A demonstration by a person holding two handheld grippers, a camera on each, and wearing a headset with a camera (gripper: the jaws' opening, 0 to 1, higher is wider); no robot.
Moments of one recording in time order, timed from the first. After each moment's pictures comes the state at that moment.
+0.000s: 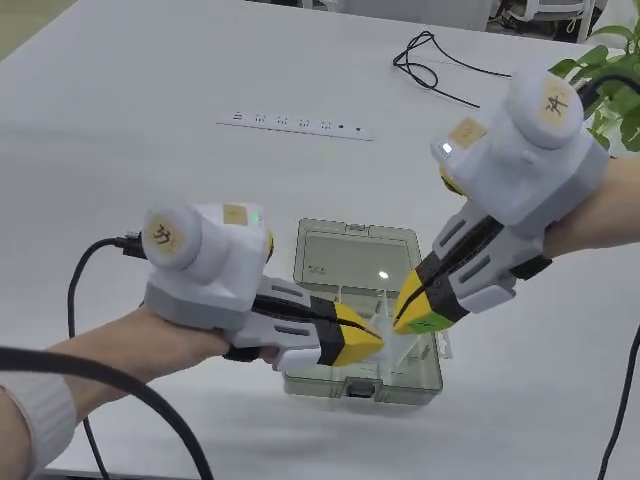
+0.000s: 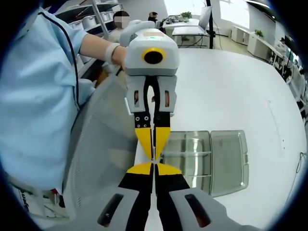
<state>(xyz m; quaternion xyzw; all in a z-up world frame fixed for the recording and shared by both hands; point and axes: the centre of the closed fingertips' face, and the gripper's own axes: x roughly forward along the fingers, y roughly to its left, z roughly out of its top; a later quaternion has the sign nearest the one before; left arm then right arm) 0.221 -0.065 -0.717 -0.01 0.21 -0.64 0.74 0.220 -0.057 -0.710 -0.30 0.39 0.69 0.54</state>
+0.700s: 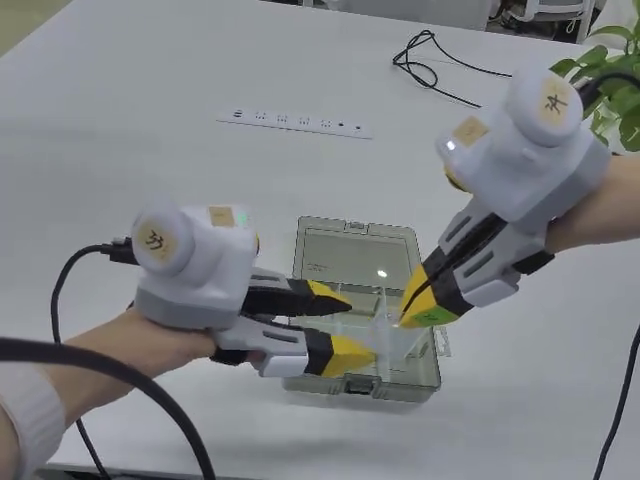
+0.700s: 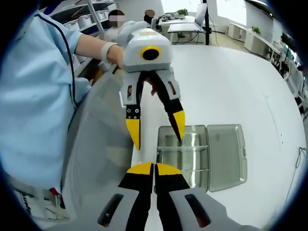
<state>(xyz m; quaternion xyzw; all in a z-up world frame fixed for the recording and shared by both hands) 0.235 -0.047 -0.731 -0.01 0.22 -0.59 0.78 0.228 -0.066 -0.714 -0.30 0.40 0.68 0.54</state>
